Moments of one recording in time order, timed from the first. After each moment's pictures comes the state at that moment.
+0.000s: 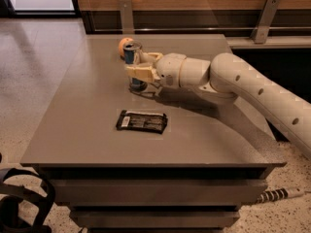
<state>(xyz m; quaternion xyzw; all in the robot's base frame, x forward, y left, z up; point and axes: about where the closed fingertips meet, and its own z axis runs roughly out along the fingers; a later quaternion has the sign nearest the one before) 0.659 0.045 0.884 -0.40 0.61 0.35 0.59</state>
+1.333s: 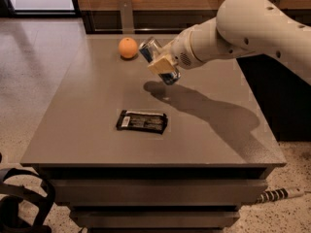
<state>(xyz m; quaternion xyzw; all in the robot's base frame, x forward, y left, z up) 0.643 -0.023 0.900 -0.48 0.75 0.13 0.44</state>
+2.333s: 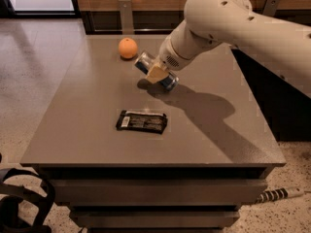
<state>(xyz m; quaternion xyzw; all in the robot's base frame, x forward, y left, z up) 0.657 -0.009 0.858 -0.54 0.77 0.07 0.33</state>
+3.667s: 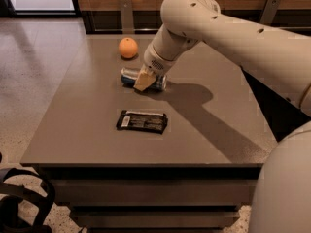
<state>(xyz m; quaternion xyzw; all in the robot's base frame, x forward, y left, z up) 0.664 0.031 0.819 -0.60 0.75 0.10 0.26</state>
